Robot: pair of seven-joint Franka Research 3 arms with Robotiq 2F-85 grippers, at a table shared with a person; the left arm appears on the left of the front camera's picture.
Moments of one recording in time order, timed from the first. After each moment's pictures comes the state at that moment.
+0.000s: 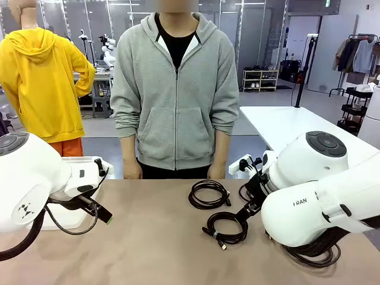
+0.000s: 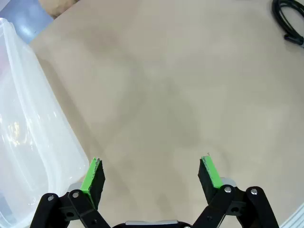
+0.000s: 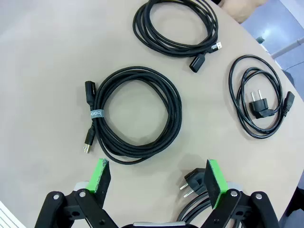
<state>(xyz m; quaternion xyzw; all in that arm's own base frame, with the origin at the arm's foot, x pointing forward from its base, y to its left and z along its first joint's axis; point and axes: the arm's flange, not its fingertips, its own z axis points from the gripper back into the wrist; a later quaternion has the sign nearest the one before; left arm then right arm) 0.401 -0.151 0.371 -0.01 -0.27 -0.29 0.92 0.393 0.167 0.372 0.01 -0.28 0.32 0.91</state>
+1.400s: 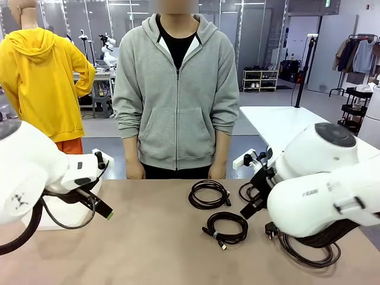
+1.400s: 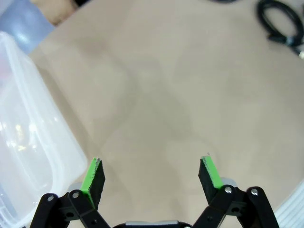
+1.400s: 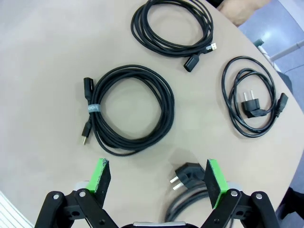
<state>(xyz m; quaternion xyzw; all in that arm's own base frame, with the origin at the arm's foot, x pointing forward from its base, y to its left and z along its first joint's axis) 0.387 -0.159 0.404 -0.02 -0.27 -0.32 0.91 0.392 0.152 0.394 0.01 -0.27 0.34 0.90</state>
